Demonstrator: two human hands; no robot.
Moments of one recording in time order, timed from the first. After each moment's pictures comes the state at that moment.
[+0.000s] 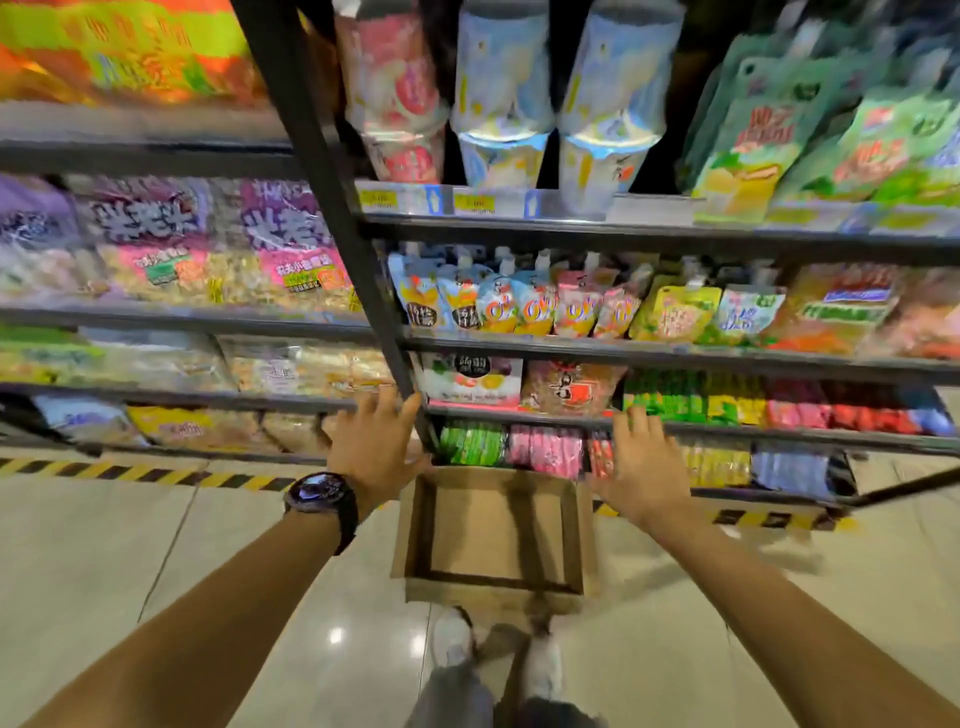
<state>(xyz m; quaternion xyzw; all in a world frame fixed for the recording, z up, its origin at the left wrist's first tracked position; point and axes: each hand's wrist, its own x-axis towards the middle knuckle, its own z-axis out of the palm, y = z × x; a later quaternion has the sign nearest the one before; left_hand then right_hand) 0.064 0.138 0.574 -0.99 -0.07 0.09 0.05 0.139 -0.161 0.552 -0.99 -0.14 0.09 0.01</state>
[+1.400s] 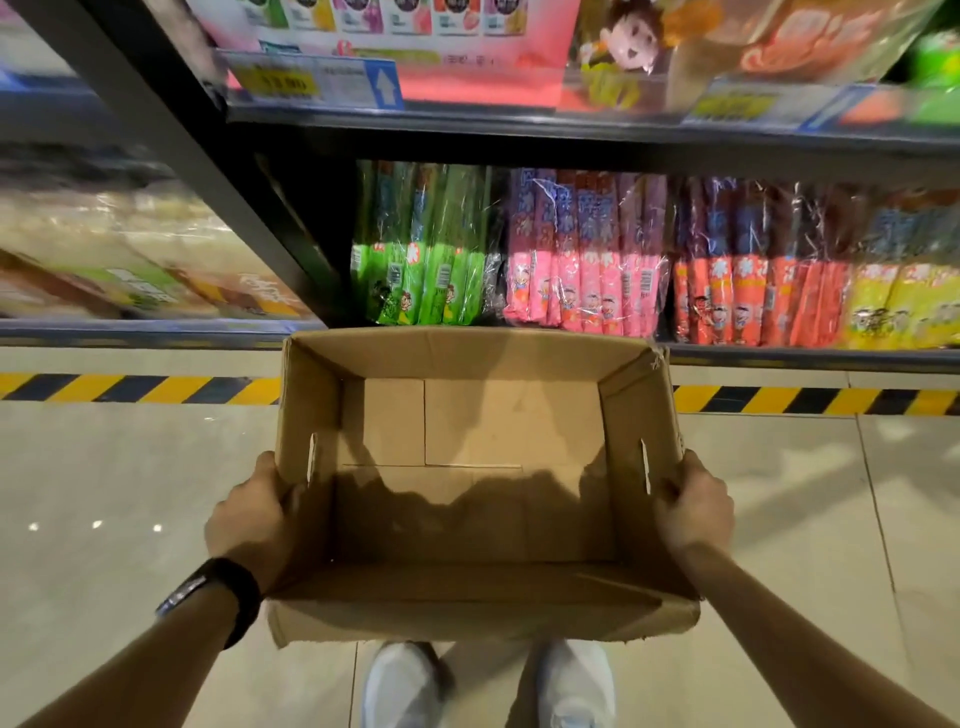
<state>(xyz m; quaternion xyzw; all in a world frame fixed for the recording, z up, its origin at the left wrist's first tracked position) 0.025 0.191 -0.062 -0.90 -0.36 0.20 -0.15 0.133 -0.203 -0.074 -0.95 0.18 0.17 0.17</state>
